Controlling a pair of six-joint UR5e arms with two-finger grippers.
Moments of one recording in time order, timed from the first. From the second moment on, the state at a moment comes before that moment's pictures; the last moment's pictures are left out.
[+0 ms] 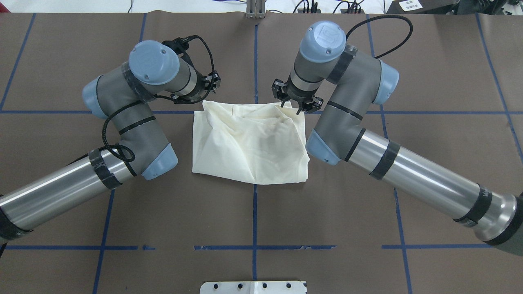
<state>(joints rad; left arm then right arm) -0.71 -2.29 -1.37 -2.02 -1.76 -1.55 0.74 -0.78 1.33 -1.34 2.04 1.48</state>
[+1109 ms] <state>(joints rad) -0.66 -2.15 -1.48 -2.28 -1.96 -1.52 0.89 -0.80 1.42 -1.49 2.16 1.23</state>
